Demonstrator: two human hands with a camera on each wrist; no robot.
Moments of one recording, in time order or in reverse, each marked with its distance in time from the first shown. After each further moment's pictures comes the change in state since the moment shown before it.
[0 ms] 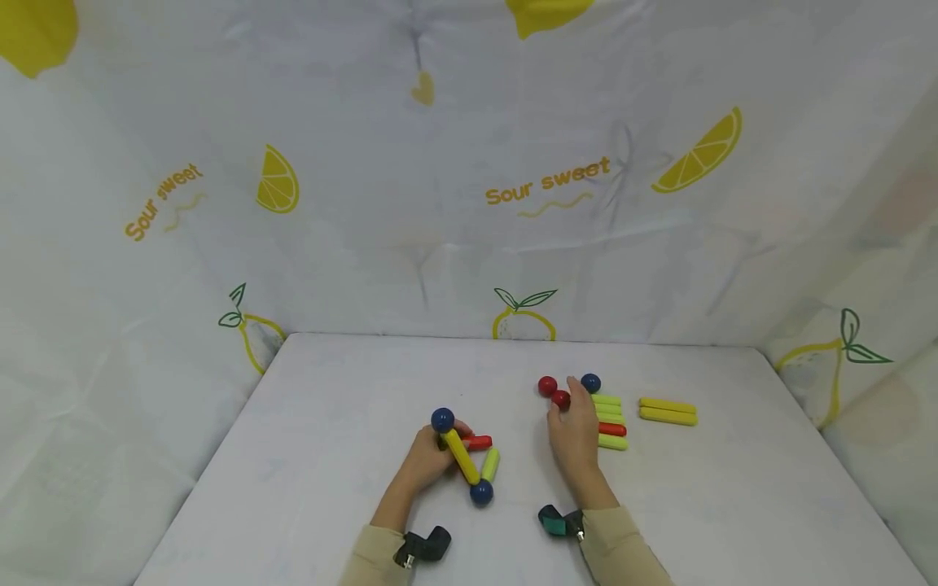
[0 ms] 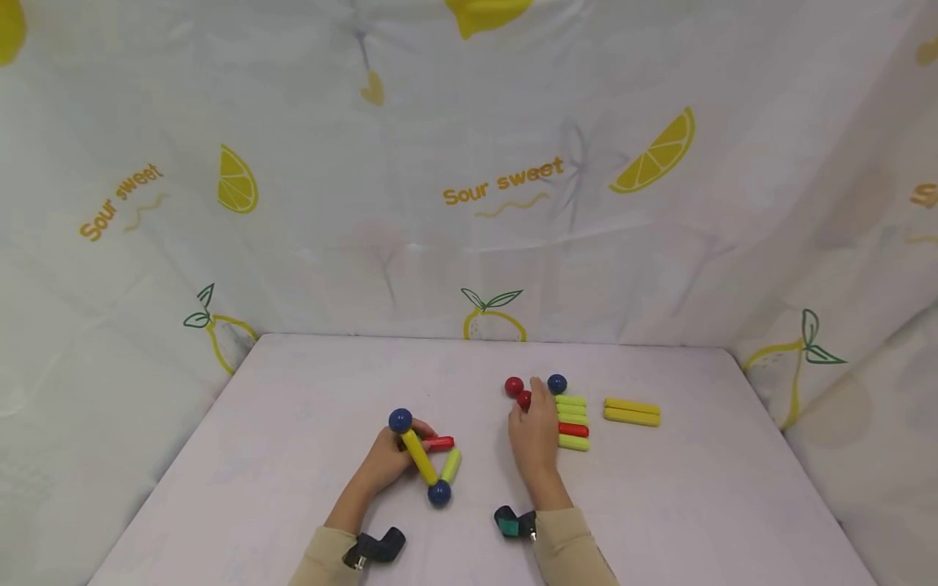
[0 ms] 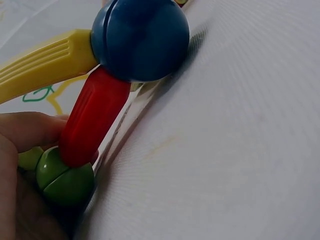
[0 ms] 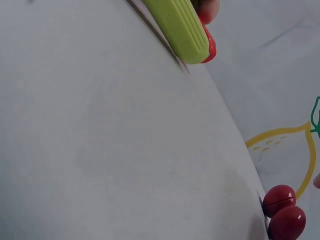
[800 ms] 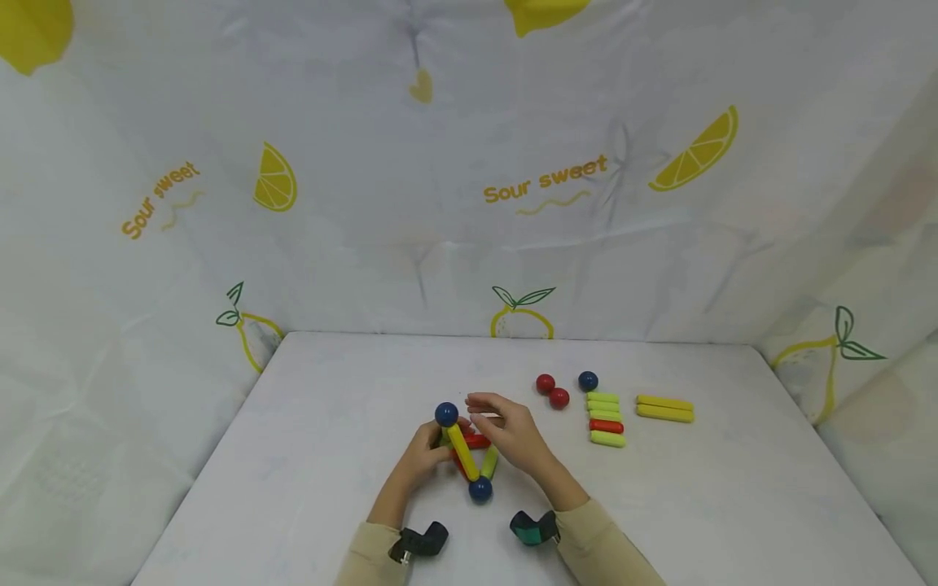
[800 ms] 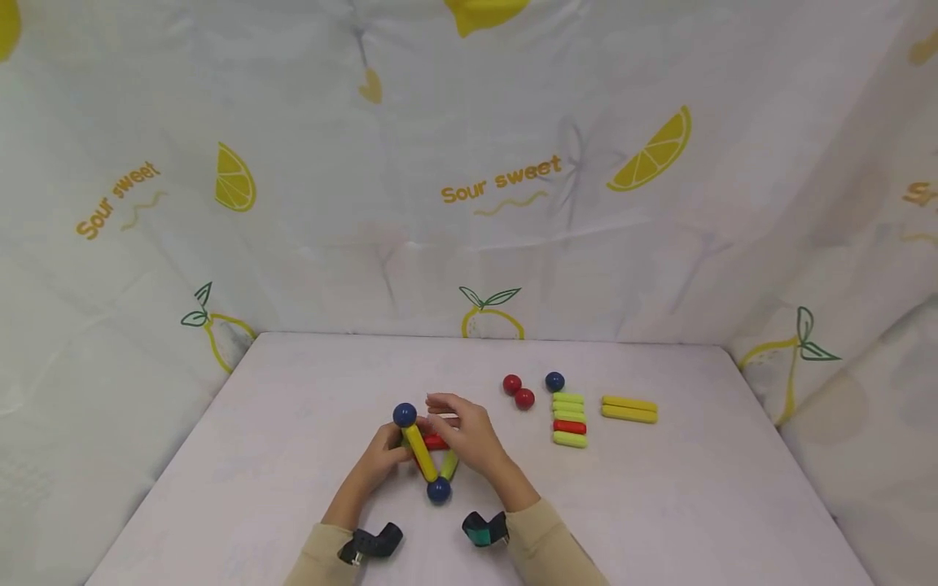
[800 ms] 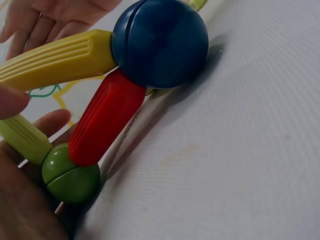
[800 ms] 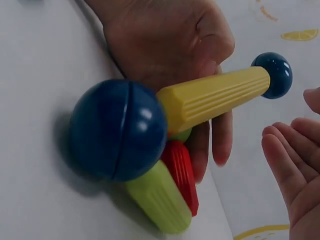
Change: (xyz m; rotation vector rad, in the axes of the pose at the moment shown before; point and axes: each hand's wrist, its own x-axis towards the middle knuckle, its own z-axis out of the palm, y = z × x) left_hand 0.003 -0.014 -0.009 -0.121 -0.072 0.294; right_hand -0.019 -0.074 0.008 0.460 -0.553 -0.299
